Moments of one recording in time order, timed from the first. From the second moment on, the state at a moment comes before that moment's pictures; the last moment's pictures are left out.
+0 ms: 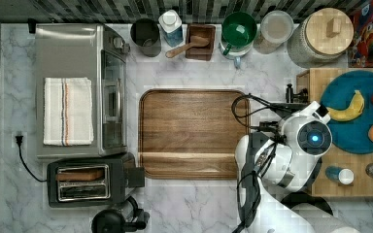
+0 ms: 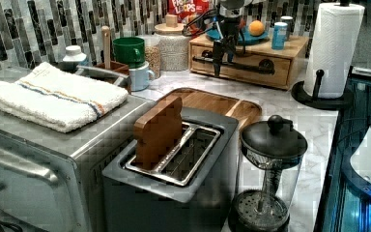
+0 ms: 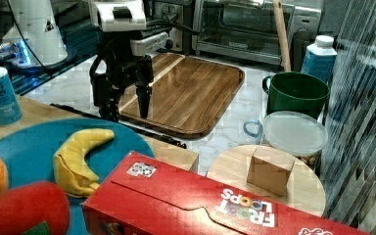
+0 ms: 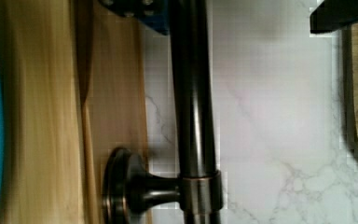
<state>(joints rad) -0.27 0.26 -0.19 -2.29 -0.05 1.11 -1.13</state>
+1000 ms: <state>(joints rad) -0.18 0.21 -0.06 -2.42 -0.03 1.23 -0.89</state>
